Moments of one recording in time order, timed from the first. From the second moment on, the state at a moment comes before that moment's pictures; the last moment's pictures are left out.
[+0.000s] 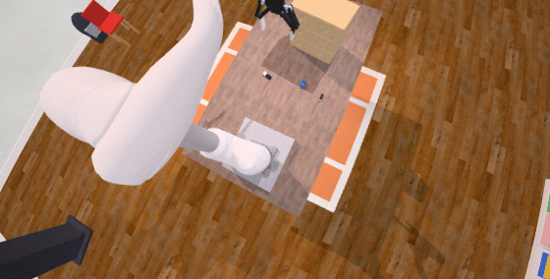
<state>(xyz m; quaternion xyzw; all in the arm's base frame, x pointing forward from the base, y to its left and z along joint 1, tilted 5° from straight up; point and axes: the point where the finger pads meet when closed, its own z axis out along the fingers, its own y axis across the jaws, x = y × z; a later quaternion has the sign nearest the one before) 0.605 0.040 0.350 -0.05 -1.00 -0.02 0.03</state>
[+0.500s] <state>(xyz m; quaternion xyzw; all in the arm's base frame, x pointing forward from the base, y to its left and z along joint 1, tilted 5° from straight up) 0.606 0.041 0.334 0.14 -0.99 -0.03 0.03</state>
